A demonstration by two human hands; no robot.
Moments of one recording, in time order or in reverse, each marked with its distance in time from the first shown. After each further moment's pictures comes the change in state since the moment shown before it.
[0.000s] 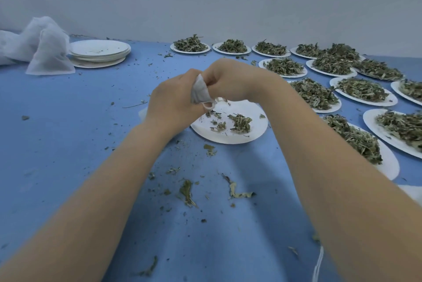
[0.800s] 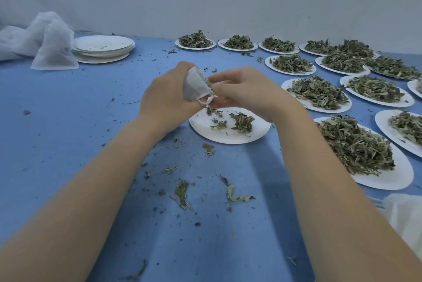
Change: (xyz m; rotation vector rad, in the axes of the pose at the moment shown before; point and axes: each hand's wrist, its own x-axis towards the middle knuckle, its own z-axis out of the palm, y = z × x) left_hand -0.002 -0.007 -0.001 -0.105 0.026 -0.081; right_hand -0.020 0.030 0.017 0.710 0.134 0.137
